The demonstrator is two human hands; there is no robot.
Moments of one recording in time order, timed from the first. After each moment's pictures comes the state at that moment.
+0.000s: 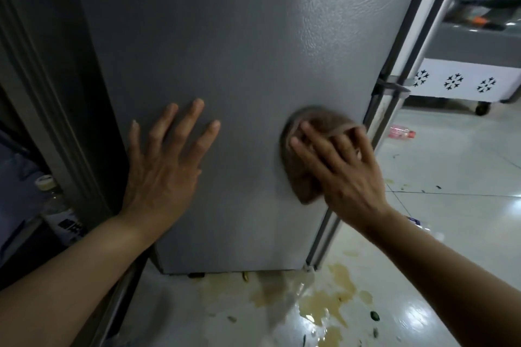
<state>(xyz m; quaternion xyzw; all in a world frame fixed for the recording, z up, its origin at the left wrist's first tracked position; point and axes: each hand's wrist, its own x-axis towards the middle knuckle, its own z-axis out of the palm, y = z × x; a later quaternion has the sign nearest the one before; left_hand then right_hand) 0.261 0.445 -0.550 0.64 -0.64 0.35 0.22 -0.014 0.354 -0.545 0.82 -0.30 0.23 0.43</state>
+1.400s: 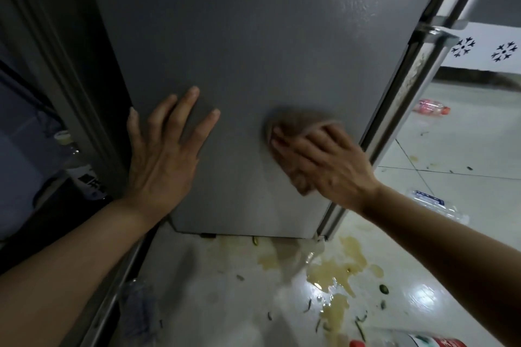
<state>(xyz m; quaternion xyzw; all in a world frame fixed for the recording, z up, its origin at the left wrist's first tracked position) 0.265 0.461 -0.589 0.66 -0.64 0.33 0.21 0.006 0.339 -0.591 0.87 -0.13 0.23 0.41</state>
